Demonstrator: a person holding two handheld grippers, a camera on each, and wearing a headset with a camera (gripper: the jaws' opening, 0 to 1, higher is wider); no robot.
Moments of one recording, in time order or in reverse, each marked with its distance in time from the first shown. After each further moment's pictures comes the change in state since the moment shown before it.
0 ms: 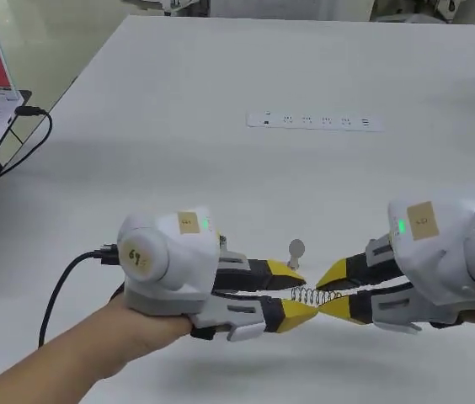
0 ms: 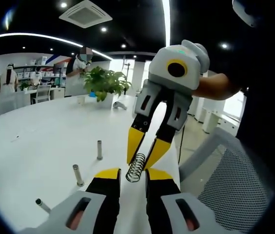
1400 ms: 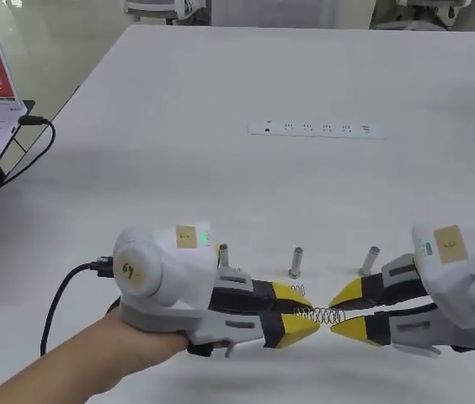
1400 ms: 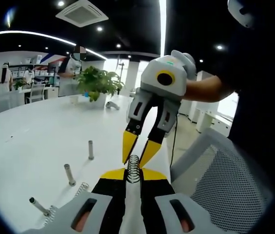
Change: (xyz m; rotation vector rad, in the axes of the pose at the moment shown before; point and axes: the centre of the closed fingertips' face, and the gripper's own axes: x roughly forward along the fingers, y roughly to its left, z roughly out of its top) left arm -0.004 -0.018 0.002 -0.001 0.001 -0.059; right arm -0.006 0.008 -0.013 0.036 -0.043 0.017
